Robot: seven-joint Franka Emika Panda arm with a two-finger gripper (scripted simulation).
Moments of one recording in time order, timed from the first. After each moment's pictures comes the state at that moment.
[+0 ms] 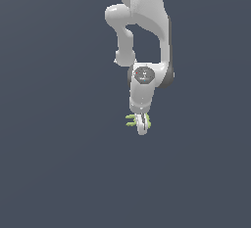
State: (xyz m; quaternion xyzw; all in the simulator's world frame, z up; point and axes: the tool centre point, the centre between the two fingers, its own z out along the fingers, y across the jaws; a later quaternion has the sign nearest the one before) arm -0.025 0.060 0.057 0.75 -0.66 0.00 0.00
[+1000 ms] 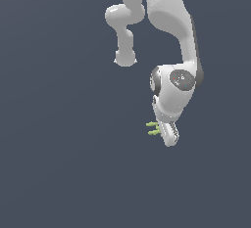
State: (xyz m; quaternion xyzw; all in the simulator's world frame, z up) arm 0.035 0.155 0.090 0.75 -0.66 0.00 0.00
